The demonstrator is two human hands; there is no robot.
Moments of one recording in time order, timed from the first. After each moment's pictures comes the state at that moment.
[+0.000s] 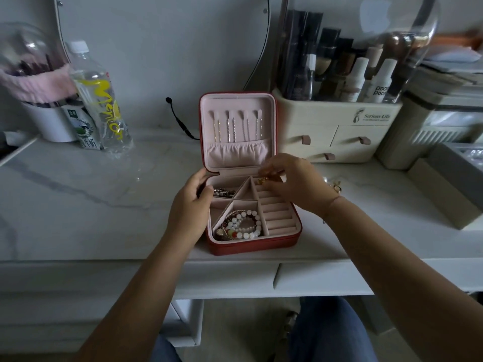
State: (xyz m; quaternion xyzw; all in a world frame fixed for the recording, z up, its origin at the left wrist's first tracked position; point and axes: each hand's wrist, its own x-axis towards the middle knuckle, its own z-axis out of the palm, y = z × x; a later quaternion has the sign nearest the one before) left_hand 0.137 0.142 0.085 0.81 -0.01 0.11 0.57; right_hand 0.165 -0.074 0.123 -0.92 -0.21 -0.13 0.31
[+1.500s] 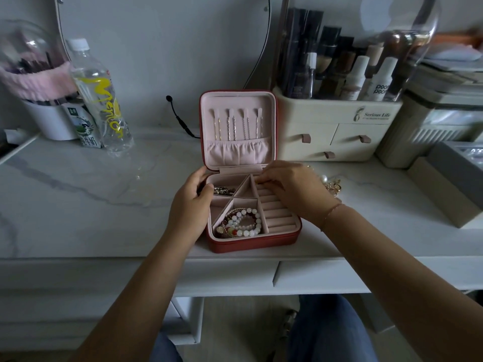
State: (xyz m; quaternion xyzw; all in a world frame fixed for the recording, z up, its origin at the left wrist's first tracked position) left_hand 0.137 0.141 0.085 0.81 -0.01 0.12 0.57; right_hand 0.159 -0.070 0.114 -0.92 -0.28 -0.20 0.21
